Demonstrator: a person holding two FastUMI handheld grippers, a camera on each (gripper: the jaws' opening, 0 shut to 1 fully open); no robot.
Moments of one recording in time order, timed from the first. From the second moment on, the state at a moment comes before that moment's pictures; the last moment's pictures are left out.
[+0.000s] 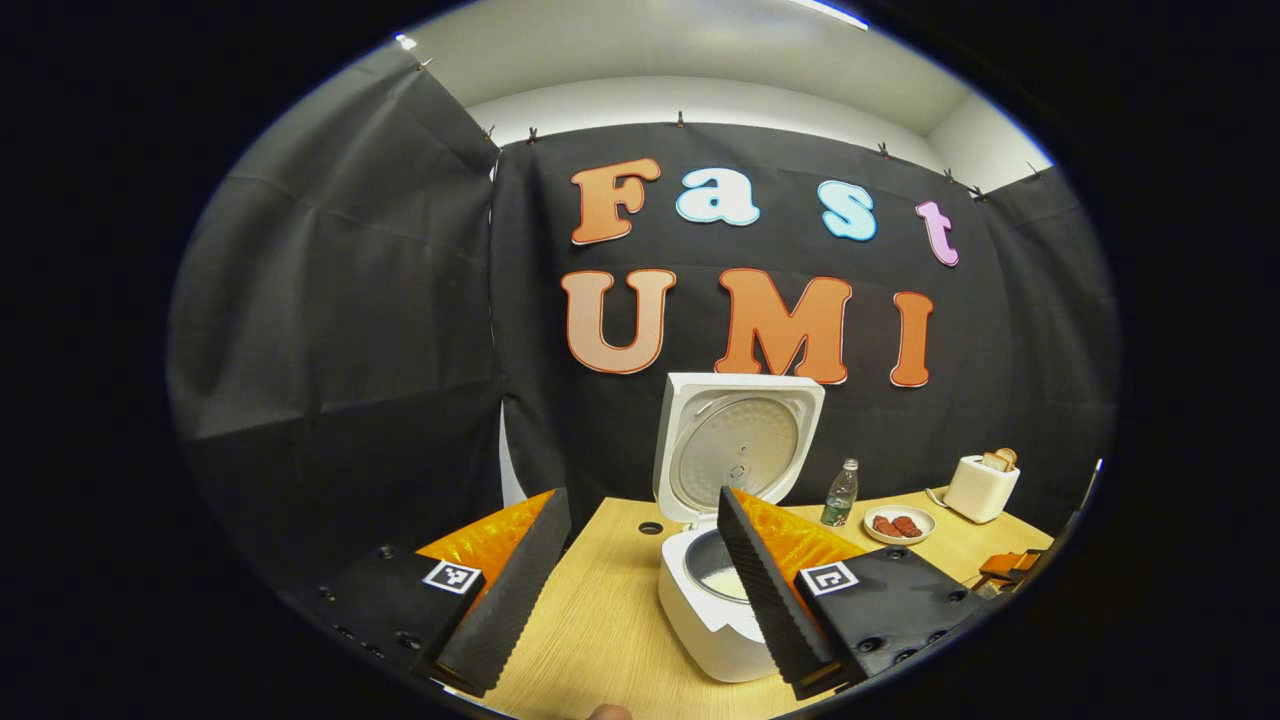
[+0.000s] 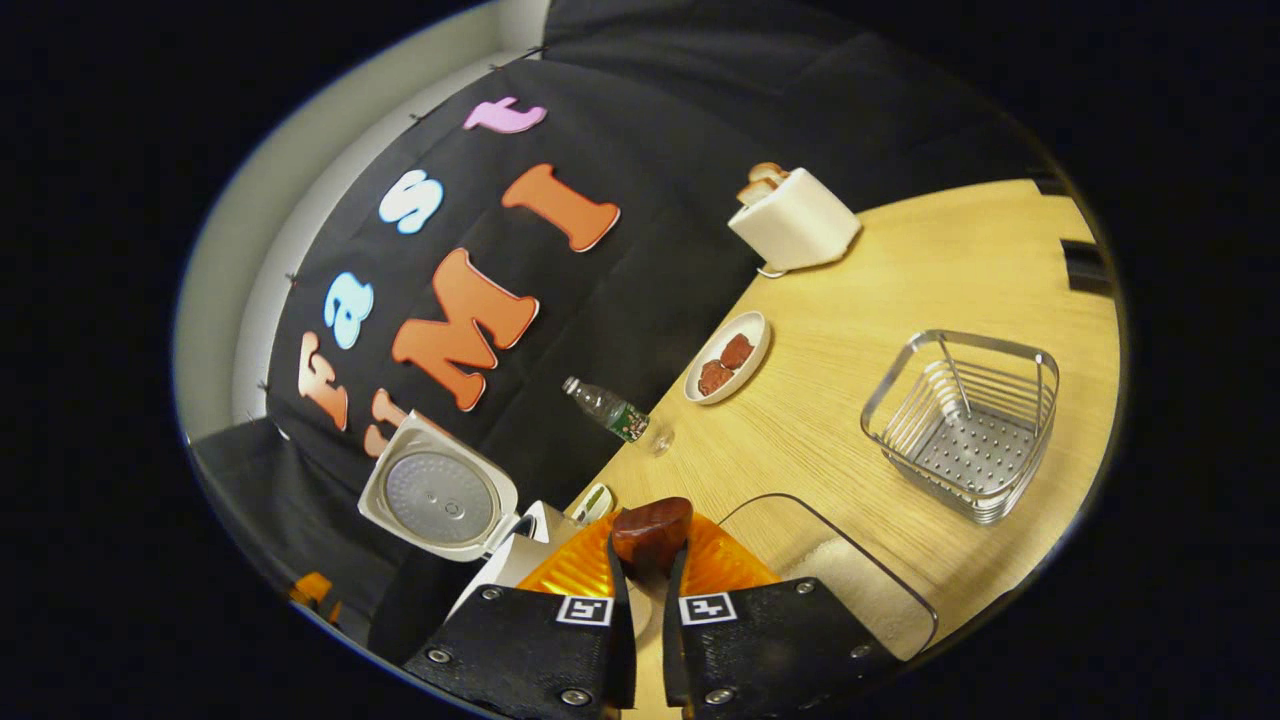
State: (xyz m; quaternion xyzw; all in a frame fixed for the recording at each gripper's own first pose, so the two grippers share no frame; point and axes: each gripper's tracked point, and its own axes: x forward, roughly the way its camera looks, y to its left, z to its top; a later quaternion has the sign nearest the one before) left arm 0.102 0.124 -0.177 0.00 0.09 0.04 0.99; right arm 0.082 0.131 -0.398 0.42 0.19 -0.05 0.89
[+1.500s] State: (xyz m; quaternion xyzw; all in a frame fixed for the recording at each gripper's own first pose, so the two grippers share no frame) left arm 0.091 0.111 -0.165 0.02 0.09 0.06 0.99; right arm 0.098 0.084 -0.308 0.57 0.15 -0.05 0.81
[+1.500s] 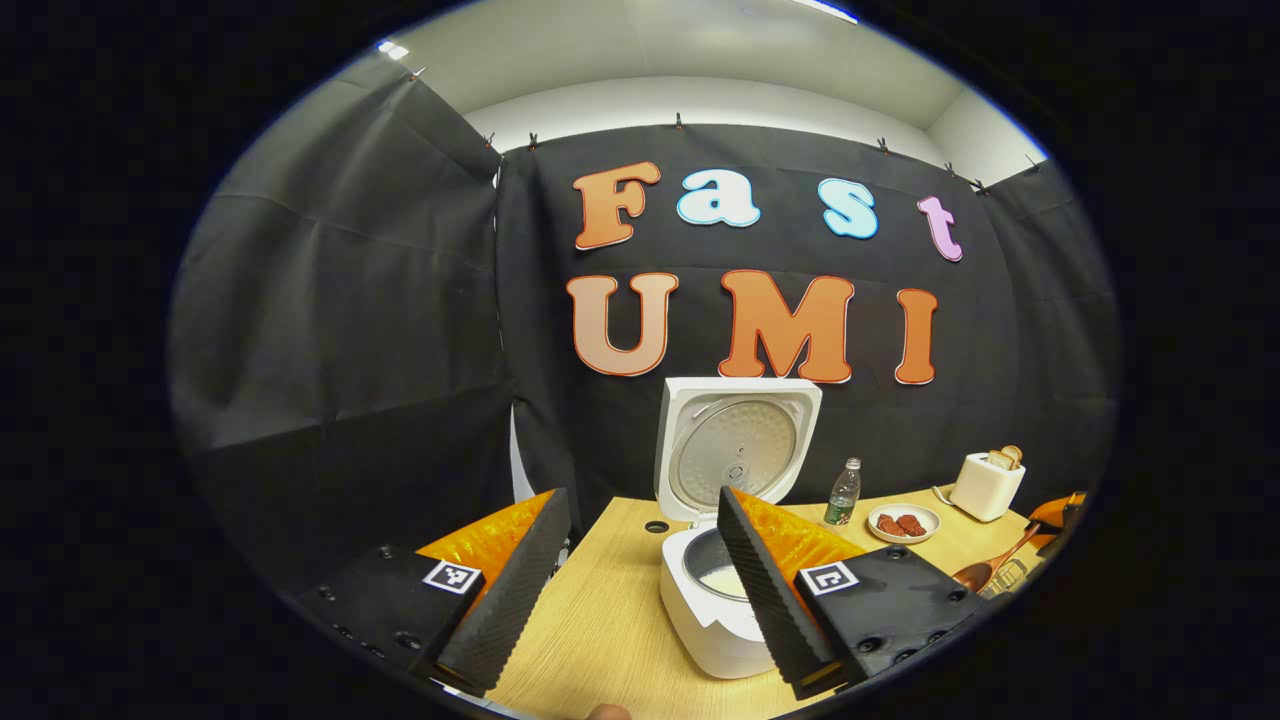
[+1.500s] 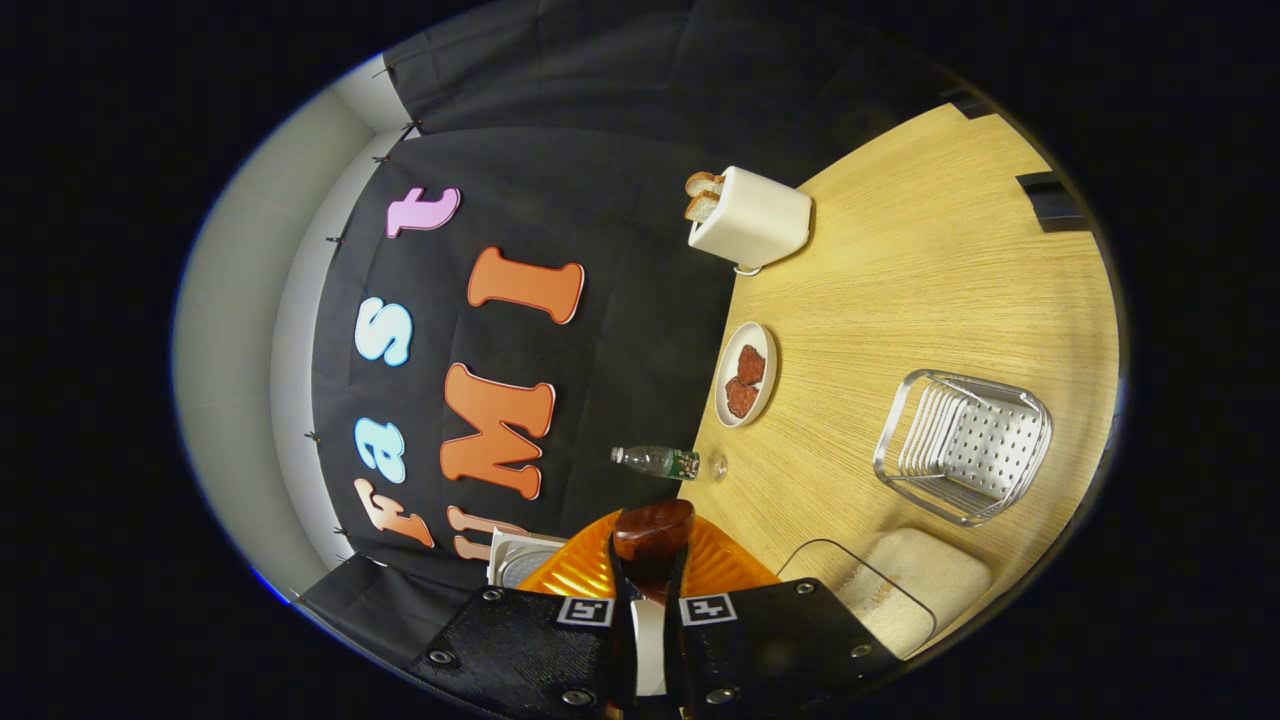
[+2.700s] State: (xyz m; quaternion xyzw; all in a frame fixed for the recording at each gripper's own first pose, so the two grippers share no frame) left arm 0.117 0.132 -0.189 0.03 0.12 0.07 0.99; right arm 0.260 0.233 -0.166 0.51 0.15 0.04 0.85
